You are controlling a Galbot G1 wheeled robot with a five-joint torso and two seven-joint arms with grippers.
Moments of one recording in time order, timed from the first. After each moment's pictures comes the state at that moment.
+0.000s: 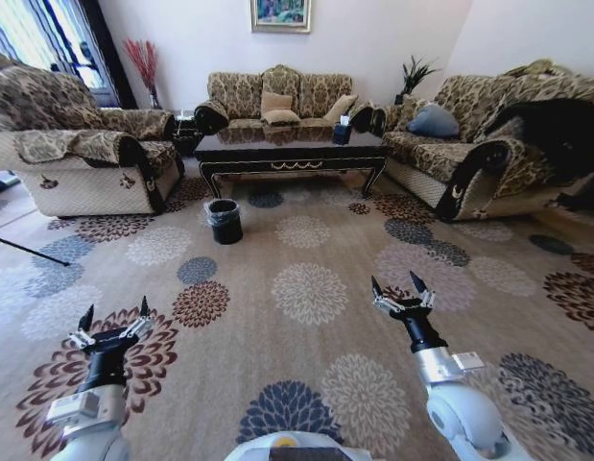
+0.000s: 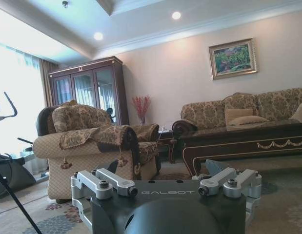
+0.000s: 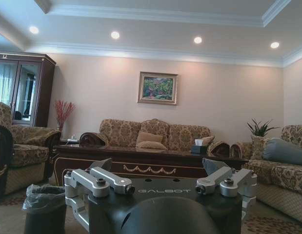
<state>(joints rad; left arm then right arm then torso) 1.84 -1.43 -0.89 -2.35 -0.21 -0.08 -0.17 -1.67 1.06 0.64 2.22 0.38 0.20 0.12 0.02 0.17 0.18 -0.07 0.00</state>
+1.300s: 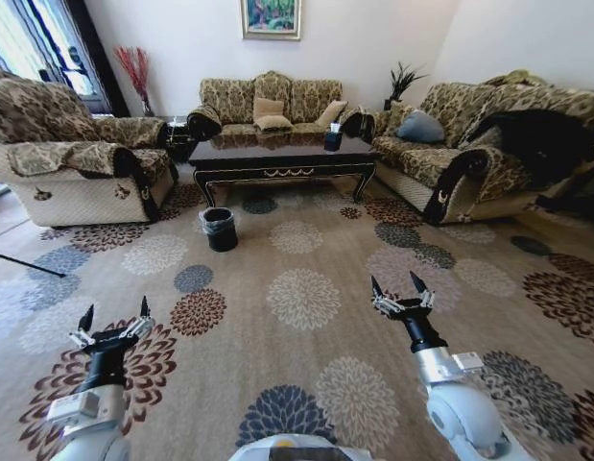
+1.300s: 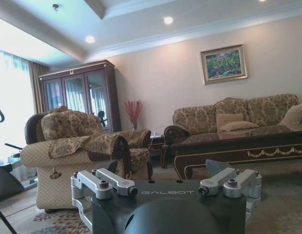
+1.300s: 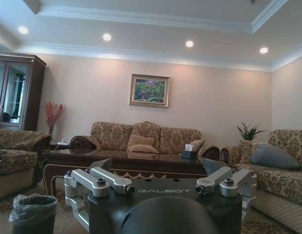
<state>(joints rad) 1.84 -1.43 -0.89 -2.35 -0.21 -0.08 -0.17 -1.67 1.06 0.64 2.22 0.38 0.20 0.12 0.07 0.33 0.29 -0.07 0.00</state>
